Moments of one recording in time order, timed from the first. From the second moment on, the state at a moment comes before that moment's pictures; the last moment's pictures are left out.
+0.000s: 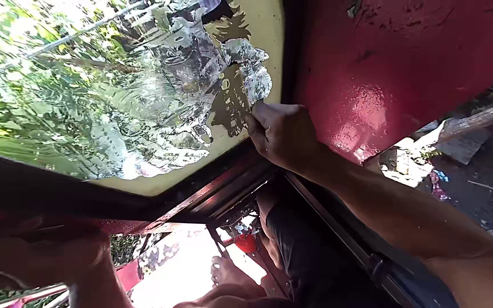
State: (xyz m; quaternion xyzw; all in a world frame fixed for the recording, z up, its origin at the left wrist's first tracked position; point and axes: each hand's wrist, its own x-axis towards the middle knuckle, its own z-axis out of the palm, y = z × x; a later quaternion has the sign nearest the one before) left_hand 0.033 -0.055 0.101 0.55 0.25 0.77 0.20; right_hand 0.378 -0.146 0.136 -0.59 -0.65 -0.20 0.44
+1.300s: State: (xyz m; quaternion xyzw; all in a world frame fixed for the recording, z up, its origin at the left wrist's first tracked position) left_hand 0.025 -0.042 0.094 0.58 0.16 0.78 0.20; right_hand 0.374 -0.144 0.193 -0.68 -0.64 -0.20 0.30
